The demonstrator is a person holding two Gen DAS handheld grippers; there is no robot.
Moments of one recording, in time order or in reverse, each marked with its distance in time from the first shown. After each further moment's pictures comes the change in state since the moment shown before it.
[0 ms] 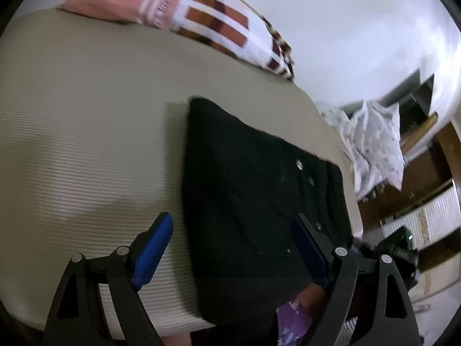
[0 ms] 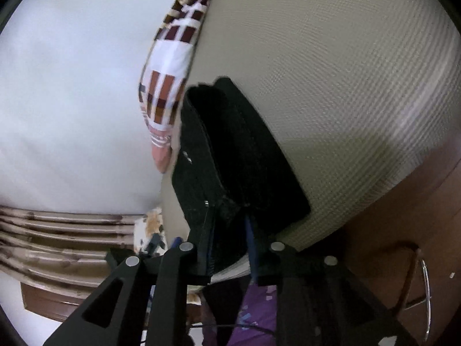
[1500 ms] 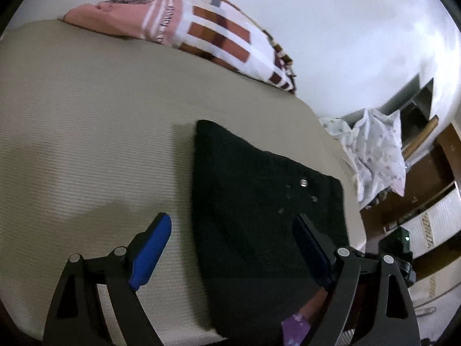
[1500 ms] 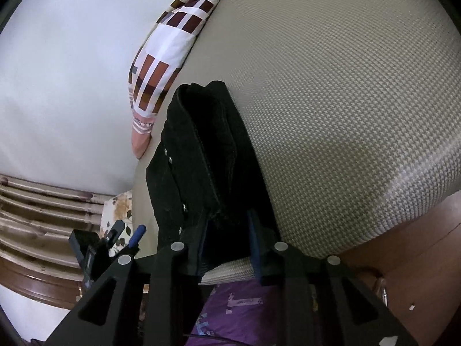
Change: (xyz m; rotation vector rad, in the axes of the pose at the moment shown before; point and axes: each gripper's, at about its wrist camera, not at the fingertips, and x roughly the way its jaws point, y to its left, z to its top) left arm -0.012 0.012 0.018 -0.003 -0.070 0.031; right arm 0.004 0.002 0.019 -0.174 0.048 -0.137
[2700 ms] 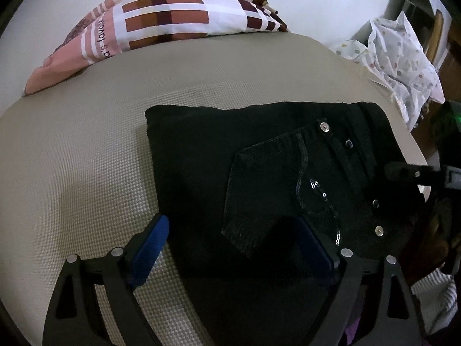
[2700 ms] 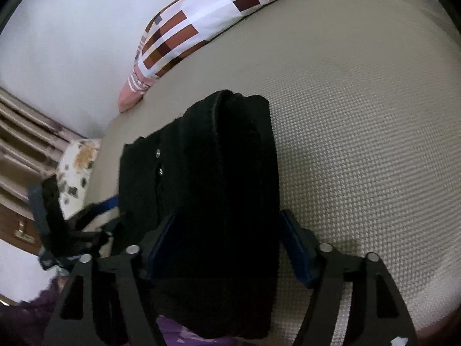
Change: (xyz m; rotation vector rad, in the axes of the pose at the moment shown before) left arm 0.073 -0.062 -0.014 0.395 0.148 0.278; right arm 0.052 0.047 0.050 -0.388 0.096 -0.169
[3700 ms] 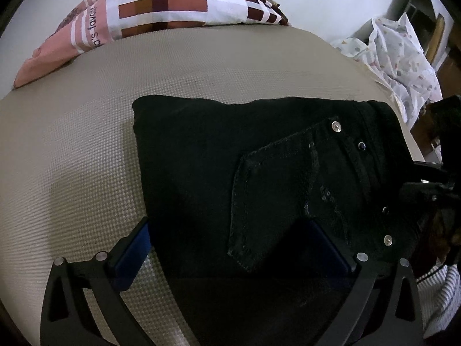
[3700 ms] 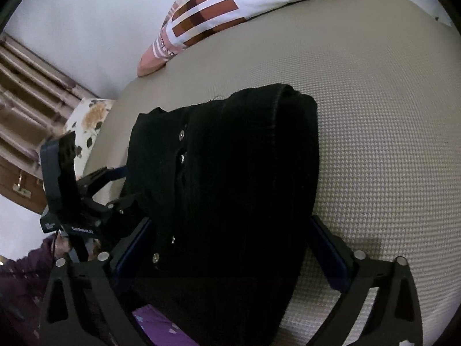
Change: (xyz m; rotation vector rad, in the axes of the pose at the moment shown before) left arm 0.023 0.006 0.005 -0.021 0.024 -0.049; right arm 0.014 0.025 0.005 -0.205 0.120 -0.001
